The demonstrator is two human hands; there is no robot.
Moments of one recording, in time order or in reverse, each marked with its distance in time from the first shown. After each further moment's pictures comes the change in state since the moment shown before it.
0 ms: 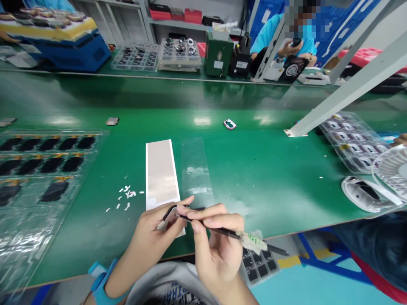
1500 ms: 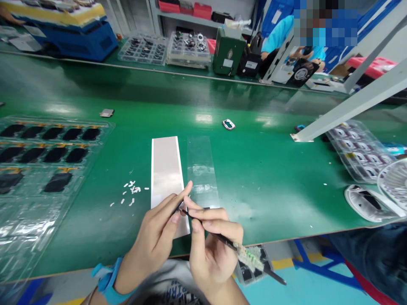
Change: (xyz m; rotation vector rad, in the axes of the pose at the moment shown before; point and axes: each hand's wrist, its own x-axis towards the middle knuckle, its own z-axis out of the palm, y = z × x) left_hand -0.007 -0.006 -0.004 0.014 0.005 0.143; right_hand -0.006 0.015 0.016 -0.028 0.016 -0.173
